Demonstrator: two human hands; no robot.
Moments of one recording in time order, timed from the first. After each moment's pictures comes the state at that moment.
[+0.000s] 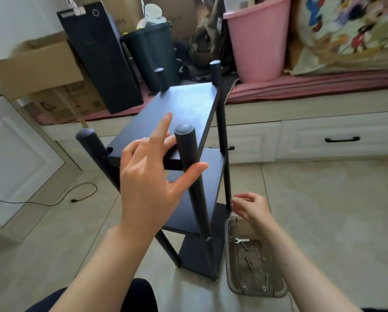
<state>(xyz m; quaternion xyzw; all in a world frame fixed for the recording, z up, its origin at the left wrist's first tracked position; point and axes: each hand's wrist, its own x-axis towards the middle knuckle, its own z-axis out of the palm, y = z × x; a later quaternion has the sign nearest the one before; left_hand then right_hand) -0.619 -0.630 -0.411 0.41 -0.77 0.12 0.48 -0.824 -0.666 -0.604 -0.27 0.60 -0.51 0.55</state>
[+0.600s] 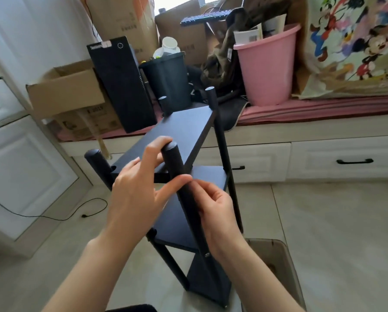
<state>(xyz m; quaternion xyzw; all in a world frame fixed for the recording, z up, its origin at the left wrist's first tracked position) -0.574 -0.636 -0.377 0.45 -0.79 0.02 0.41 -0.702 -0.633 -0.456 -0.34 0.35 -0.64 0.59</state>
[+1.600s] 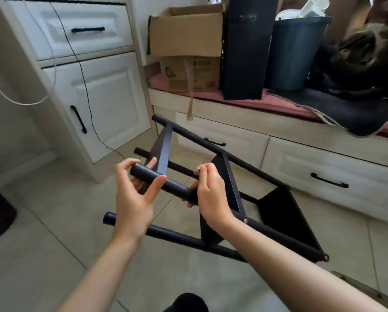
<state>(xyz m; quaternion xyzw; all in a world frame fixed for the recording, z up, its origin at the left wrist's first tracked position) -0.310 -0.641 -0.507 0.51 -0.50 -0.22 0.67 -0.453 -0.713 -0.510 -0.61 0.40 -0.45 0.52</state>
